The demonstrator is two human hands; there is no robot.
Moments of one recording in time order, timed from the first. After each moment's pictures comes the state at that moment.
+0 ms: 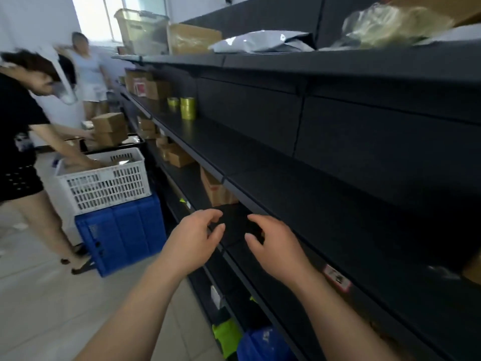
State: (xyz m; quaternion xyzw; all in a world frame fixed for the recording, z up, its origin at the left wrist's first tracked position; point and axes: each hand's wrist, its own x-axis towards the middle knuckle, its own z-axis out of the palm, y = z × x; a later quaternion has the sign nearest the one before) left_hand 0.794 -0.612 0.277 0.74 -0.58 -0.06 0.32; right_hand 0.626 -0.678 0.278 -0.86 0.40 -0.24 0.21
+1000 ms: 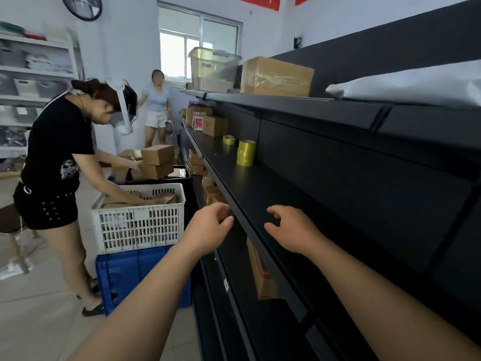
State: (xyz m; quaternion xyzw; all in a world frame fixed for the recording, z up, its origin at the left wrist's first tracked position) left_hand 1.083 -0.867 0.304 0.77 -0.46 -0.07 0.43; right_hand 0.921 -0.975 0.345 -0.90 0.37 -0.13 0.18
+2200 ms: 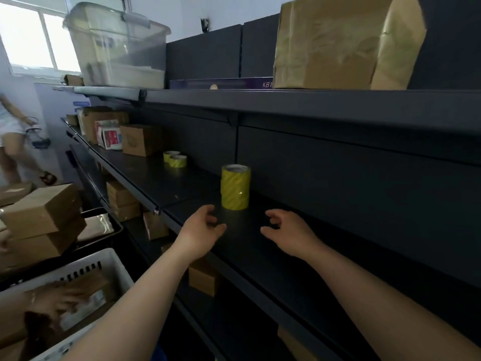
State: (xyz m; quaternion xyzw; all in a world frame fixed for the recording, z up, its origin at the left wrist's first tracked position) left_hand 1.450 -1.207 0.298 0.67 -0.56 -0.26 0.41; right_hand 1.244 -1.249 0.314 -0.77 0.54 -0.23 0.27
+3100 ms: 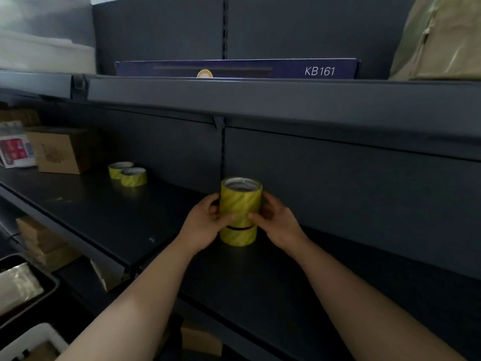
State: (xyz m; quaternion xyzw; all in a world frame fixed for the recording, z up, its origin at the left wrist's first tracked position) left_hand 1.527 -1.404 0.293 0.51 -0.62 -0.39 0.44; right_hand 1.342 -1.395 0.294 -0.63 0.53 -0.44 0.36
